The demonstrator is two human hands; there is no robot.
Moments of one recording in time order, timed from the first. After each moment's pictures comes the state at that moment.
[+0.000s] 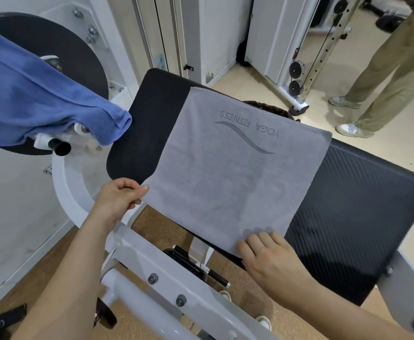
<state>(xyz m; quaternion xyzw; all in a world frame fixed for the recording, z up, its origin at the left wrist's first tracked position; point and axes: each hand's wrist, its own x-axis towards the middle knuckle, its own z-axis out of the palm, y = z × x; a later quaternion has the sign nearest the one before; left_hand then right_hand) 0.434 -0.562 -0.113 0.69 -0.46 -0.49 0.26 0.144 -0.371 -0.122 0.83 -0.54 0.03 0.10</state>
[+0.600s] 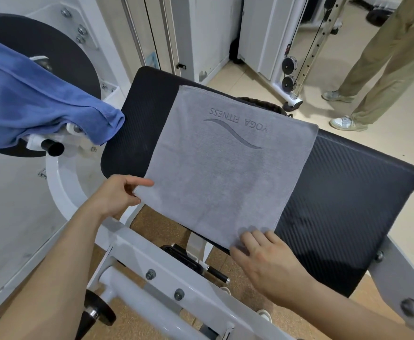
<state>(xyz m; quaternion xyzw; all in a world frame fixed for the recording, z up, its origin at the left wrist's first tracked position) 0.438 -0.570 -0.100 0.60 -0.67 -0.43 0.07 0.144 -0.358 -0.120 0.84 -0.55 -0.03 0.02</state>
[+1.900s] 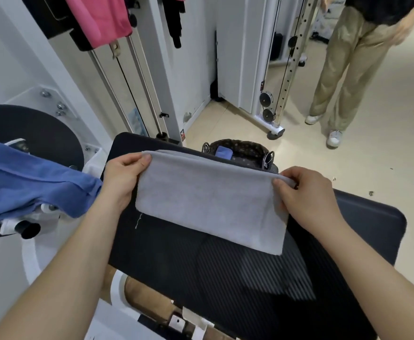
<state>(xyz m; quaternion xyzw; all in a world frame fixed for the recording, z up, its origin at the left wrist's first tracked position) 0.317 -0.689 -0.036 0.53 -0.50 -0.53 0.43 0.041 -0.492 -0.005 0.43 -0.82 0.35 -0.16</state>
